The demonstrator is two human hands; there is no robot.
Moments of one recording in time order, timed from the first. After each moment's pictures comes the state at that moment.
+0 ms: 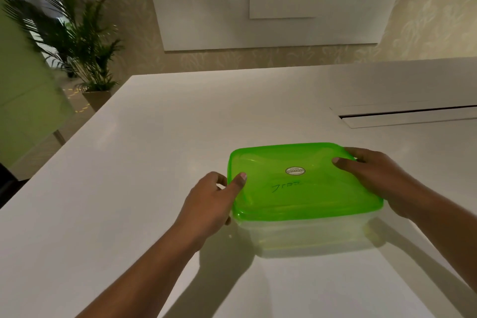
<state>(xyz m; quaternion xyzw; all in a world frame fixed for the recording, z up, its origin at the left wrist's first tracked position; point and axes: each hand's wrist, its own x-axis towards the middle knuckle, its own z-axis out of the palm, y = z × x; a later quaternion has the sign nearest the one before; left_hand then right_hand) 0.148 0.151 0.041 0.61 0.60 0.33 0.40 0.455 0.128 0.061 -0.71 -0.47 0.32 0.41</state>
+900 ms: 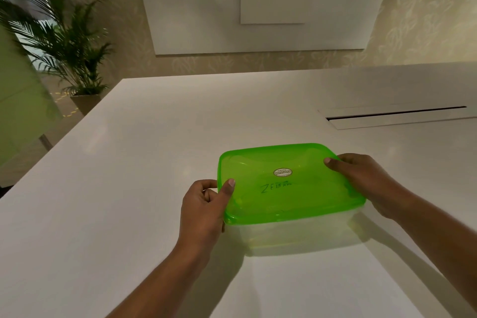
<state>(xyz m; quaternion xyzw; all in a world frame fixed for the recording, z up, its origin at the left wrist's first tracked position) 0.163 0.134 0.015 0.48 0.51 0.54 0.48 0.449 0.111 0.065 -0.71 -0.46 0.32 0.43</state>
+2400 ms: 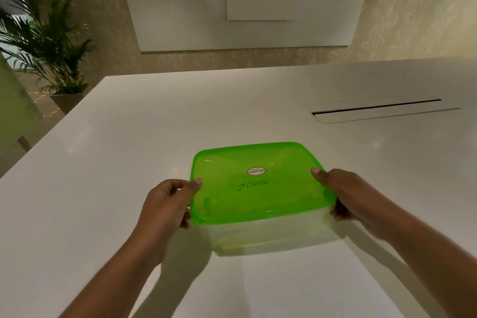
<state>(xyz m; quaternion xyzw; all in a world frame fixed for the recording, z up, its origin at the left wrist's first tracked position) 0.123 0.140 0.026 0.50 0.55 0.46 0.49 0.432 0.068 0.053 -0.71 -0.43 0.39 0.40</state>
